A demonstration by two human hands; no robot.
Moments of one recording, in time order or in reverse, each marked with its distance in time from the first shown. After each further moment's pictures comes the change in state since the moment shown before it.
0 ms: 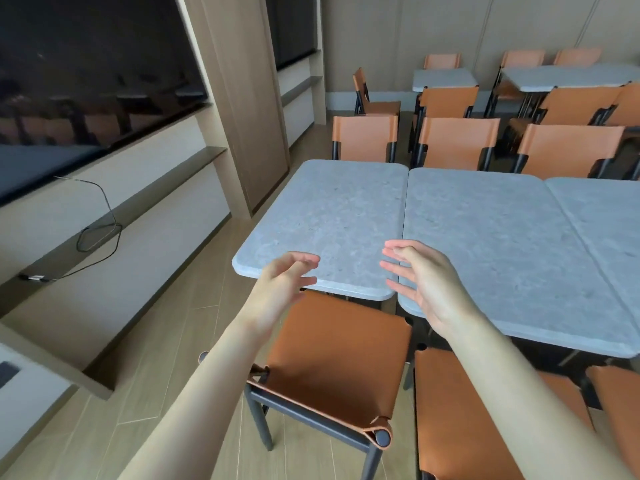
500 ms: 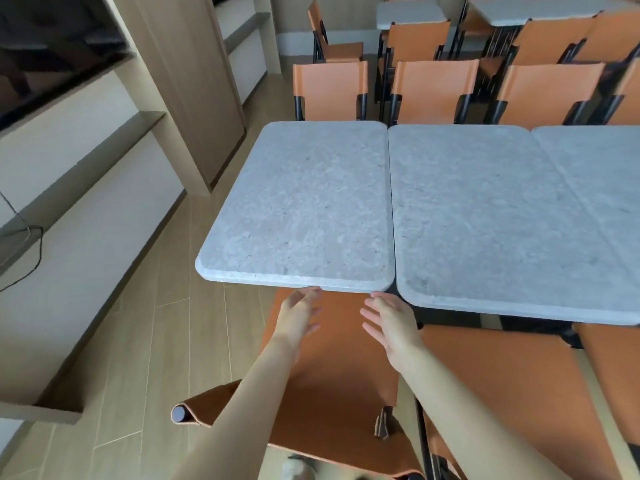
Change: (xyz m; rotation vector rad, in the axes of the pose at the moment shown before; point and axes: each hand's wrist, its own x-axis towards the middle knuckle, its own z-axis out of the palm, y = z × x) left_hand 0.169 -0.114 0.028 -0.147 -0.059 -0.393; right_hand 0.121 0.145 0.043 0.141 0.311 0.417
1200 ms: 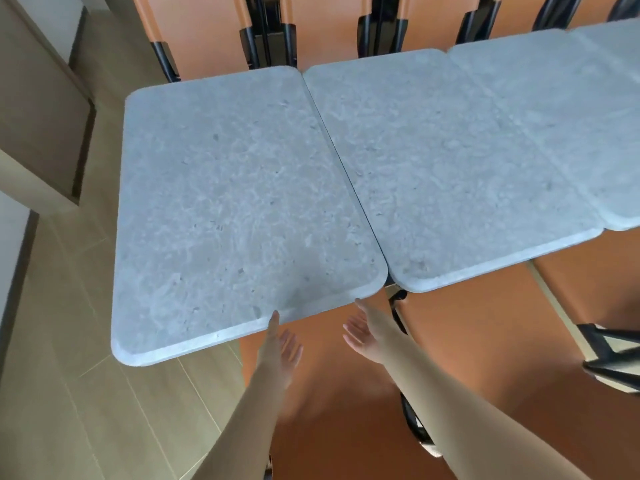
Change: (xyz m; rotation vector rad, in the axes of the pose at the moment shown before) left_hand 0.227 -0.045 -0.041 -0.361 -0.043 -0.582; right_hand 0.150 0.033 0.078 0.508 0.344 0.497
